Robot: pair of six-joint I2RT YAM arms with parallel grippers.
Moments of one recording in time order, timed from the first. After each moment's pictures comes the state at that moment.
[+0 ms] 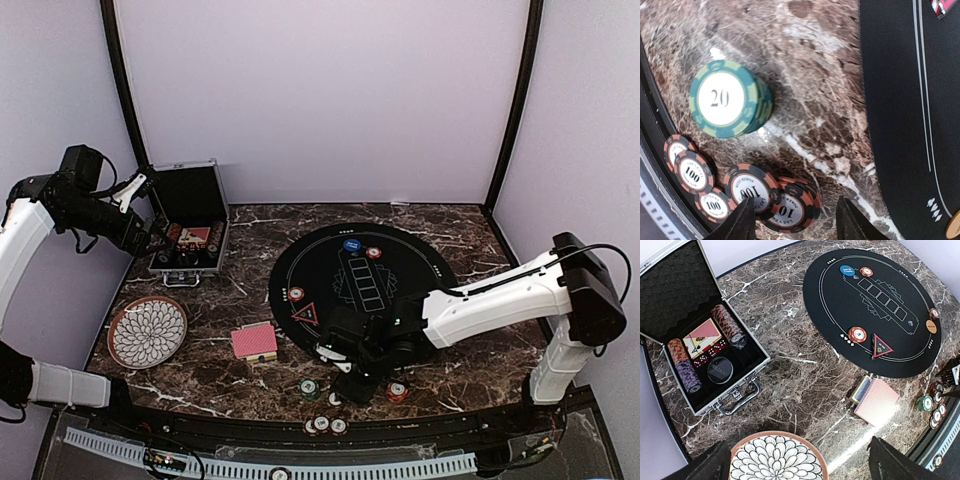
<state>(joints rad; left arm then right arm) -0.01 1.16 1.34 -1.11 0.43 0.43 1.31 1.75 1.10 -0.61 0.03 0.26</state>
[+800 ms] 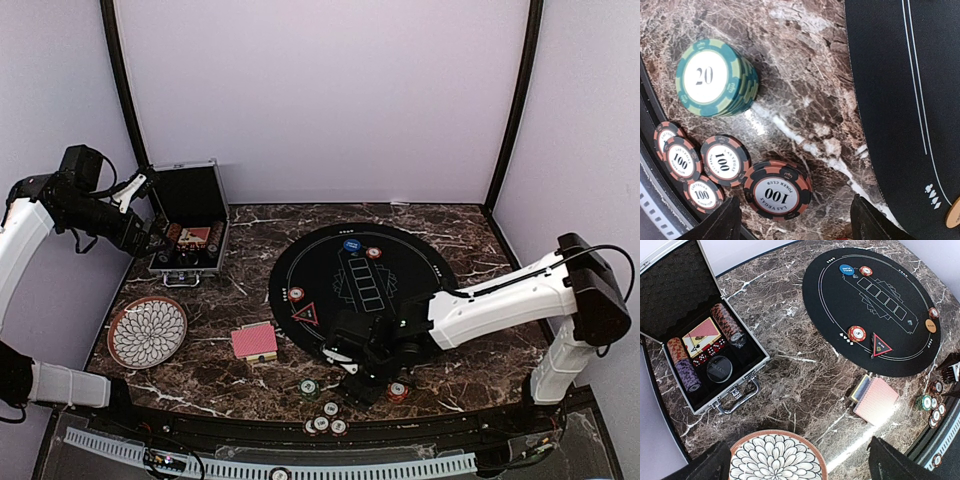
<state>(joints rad) -0.01 1.16 1.34 -1.12 0.43 0.43 1.31 1.71 1.06 -0.63 0.05 0.28</state>
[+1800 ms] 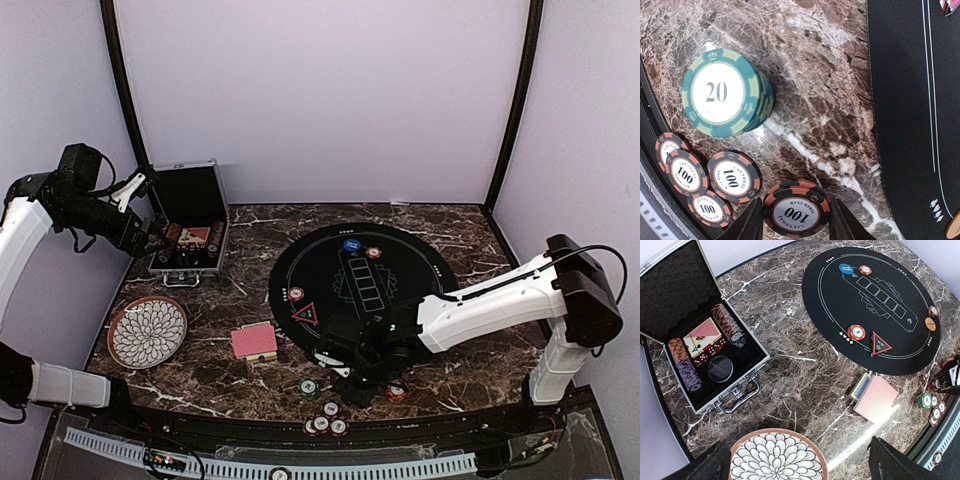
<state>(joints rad) -0.01 1.16 1.36 -1.14 0.43 0.44 1.33 1.77 1.10 -0.62 0.05 0.26</state>
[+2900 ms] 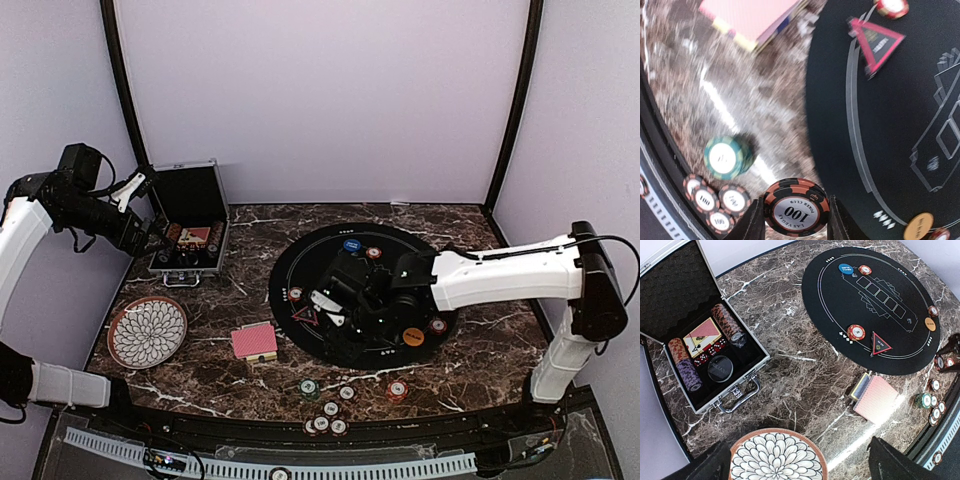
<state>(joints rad) -0.01 1.16 1.36 -1.14 0.43 0.44 1.23 1.71 1.25 -0.67 0.10 0.25</state>
